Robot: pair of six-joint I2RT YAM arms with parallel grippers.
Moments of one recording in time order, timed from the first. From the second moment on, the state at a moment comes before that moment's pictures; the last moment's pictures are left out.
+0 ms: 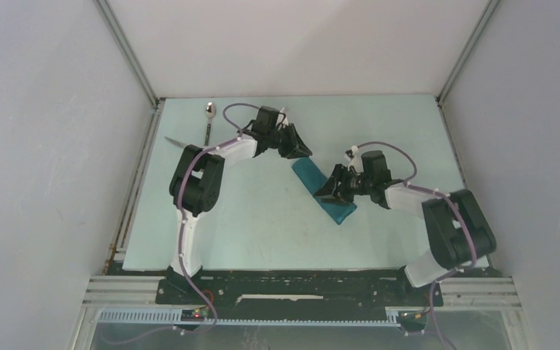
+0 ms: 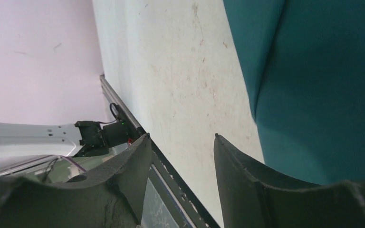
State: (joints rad) left arm -0.47 2.14 1.57 -0.14 0.57 -0.81; right arm 0.31 1.50 0.68 0.08 -0.72 0.75
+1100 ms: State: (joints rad) left arm -0.45 2.39 1.73 -0.12 0.65 -0.85; right arm 0.13 1.65 0.38 0.50 -0.93 0.86
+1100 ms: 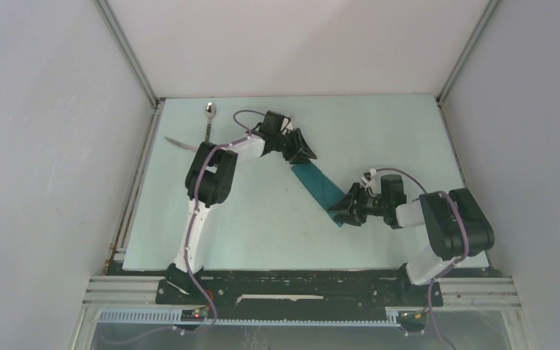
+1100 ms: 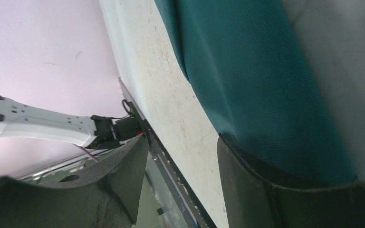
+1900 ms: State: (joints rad) left arm -0.42 1.66 1.55 -0.47 0.51 -0.62; right arm 0.68 1.40 0.75 -0.18 -0.21 0.78
